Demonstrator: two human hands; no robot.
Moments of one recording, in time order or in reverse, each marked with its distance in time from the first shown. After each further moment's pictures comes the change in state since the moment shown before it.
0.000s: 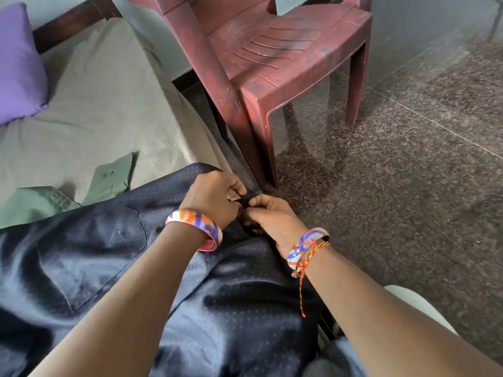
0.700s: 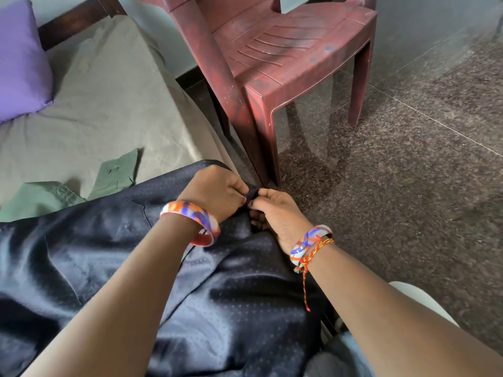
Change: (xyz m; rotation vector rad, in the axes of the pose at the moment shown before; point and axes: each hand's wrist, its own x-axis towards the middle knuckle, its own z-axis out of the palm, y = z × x) left_hand -0.006 0.002 -0.013 -0.072 -0.054 -0.072; right_hand 0.002 0.001 0.001 0.121 -0.034 -0.030
